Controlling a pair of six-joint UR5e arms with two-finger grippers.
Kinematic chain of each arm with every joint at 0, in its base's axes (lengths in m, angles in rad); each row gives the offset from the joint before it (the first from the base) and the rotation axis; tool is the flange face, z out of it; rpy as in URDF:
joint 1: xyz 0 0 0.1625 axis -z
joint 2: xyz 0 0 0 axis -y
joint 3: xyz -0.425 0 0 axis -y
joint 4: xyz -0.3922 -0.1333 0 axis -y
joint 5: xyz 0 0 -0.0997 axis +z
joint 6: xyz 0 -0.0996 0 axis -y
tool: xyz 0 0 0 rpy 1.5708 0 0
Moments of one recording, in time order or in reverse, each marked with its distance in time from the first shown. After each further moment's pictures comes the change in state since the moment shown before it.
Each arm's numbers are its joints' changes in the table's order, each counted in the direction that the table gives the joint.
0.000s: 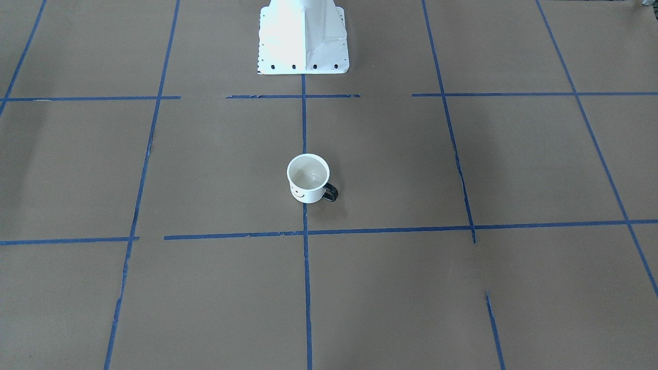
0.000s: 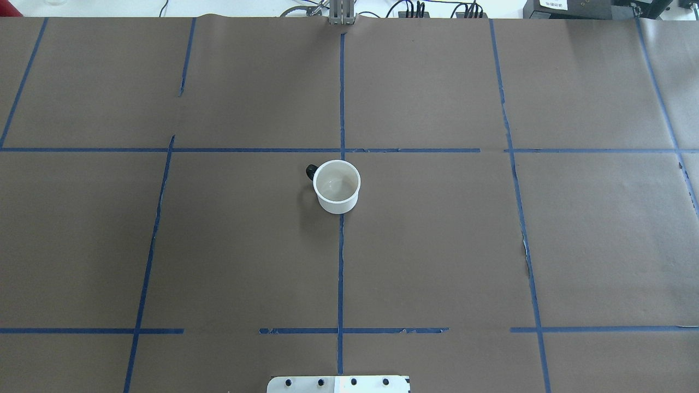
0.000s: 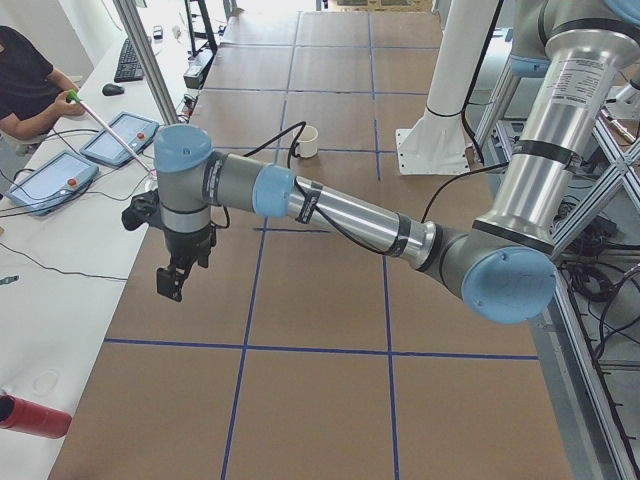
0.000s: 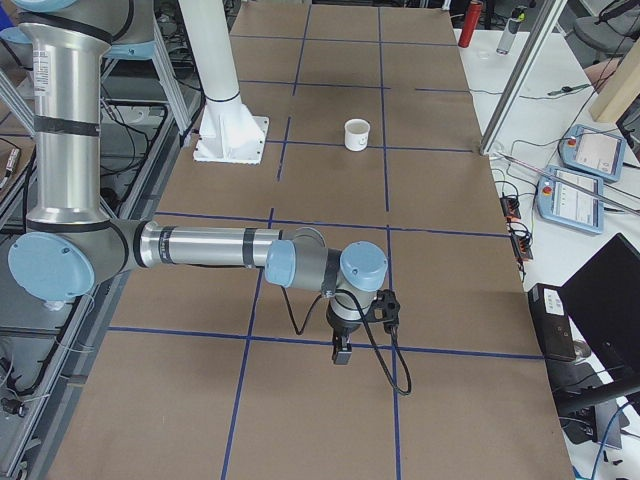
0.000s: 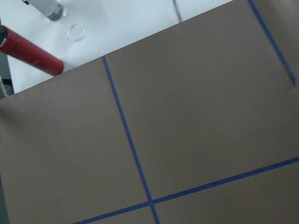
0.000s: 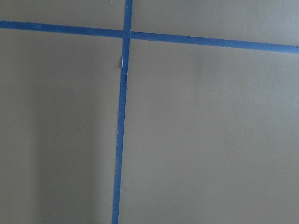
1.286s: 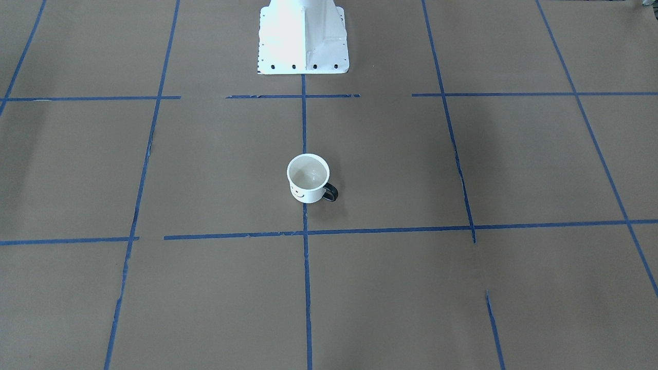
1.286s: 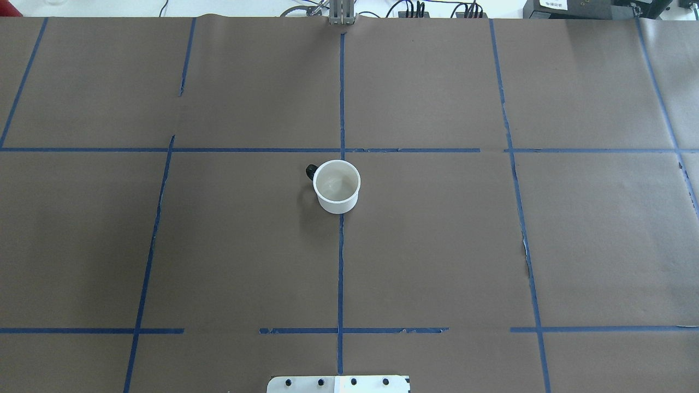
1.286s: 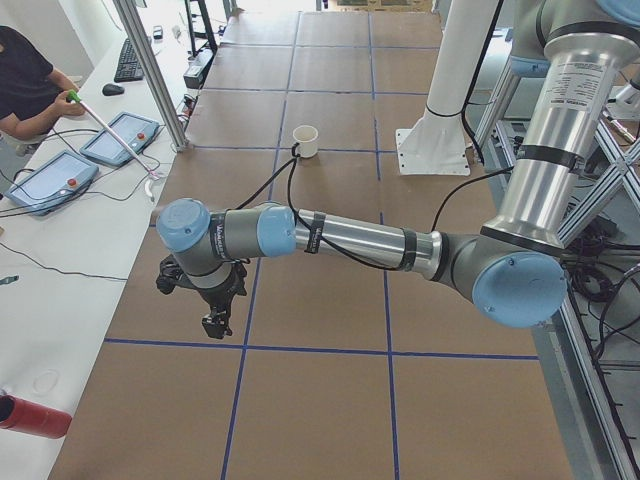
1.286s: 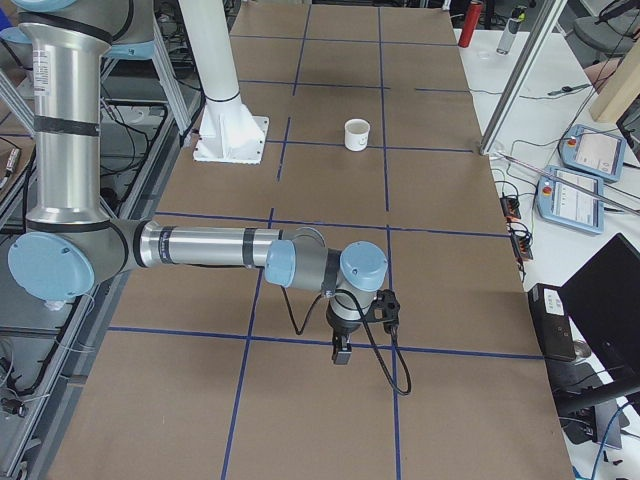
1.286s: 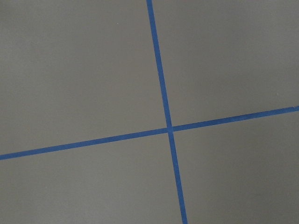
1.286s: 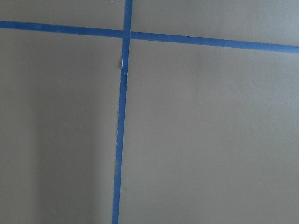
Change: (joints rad) left arm -0.082 0.064 0.047 0.197 0.151 0.016; right arm 0.000 0.000 0.000 0.000 0.000 0.000
